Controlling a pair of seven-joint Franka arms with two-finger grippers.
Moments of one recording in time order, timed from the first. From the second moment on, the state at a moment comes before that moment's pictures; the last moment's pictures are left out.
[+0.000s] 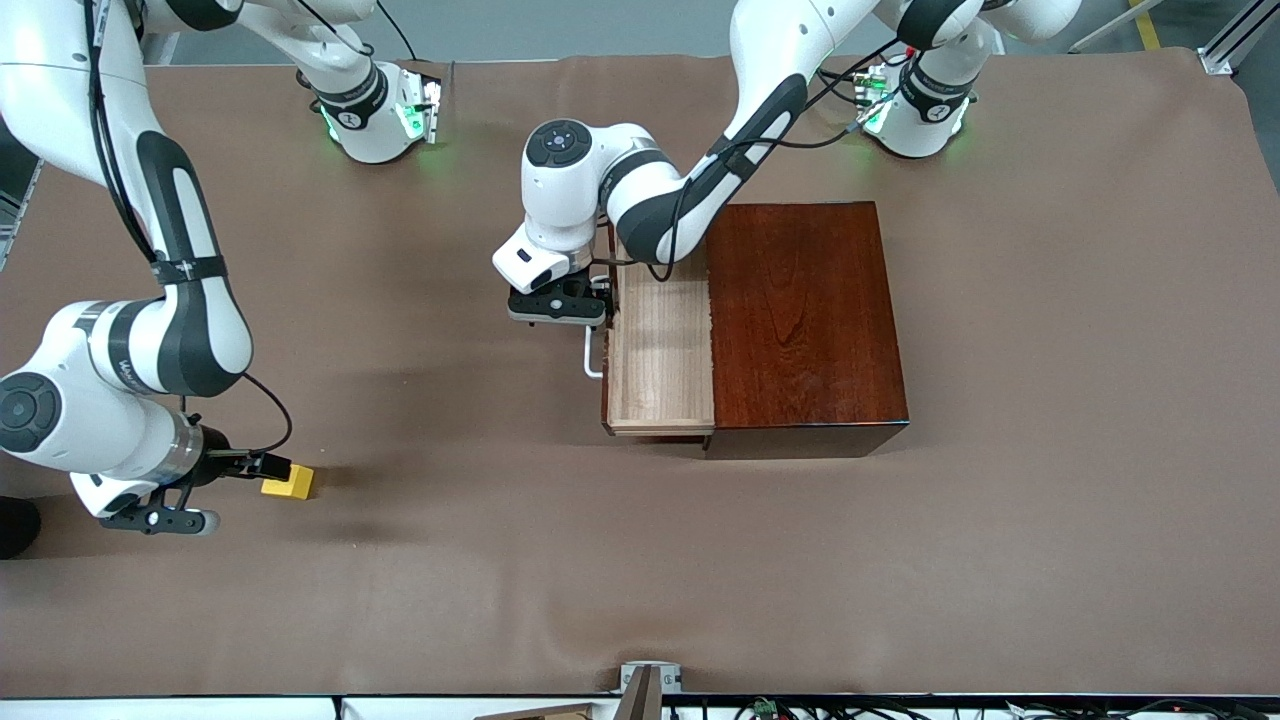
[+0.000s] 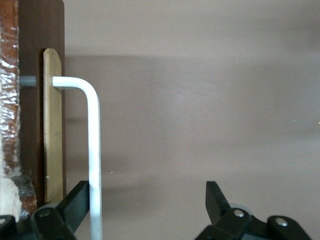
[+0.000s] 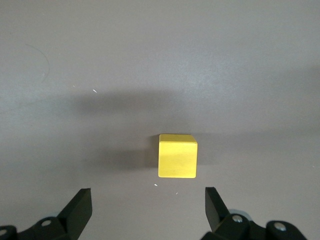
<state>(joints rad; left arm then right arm) -0.86 0.79 -0.16 -1.28 0.24 2.28 -1.07 -0.03 0.60 0.00 -1.50 -0.03 2.09 0.05</state>
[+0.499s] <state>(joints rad) -0.83 0.77 -0.16 -1.23 0.23 2.25 -1.08 0.02 0.66 0.00 -1.50 -0.18 2.15 0.05</state>
